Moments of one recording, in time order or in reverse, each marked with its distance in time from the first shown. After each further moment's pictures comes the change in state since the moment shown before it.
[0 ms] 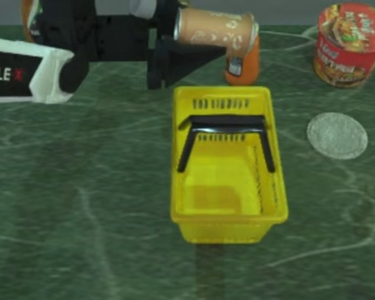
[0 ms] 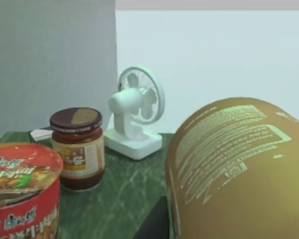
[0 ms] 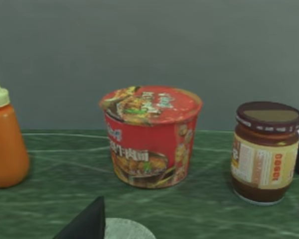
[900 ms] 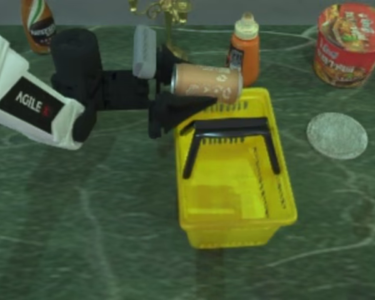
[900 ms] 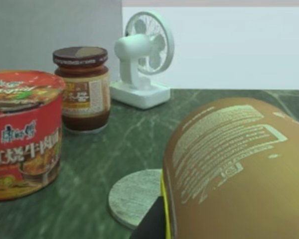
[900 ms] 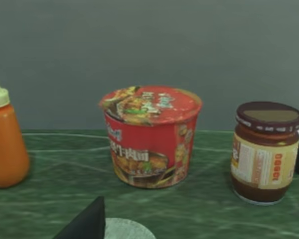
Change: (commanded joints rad) left arm 0.020 0.226 -0.084 0.319 0.002 -0.006; right arm 0.000 0.000 0.000 0.000 0.000 0.000
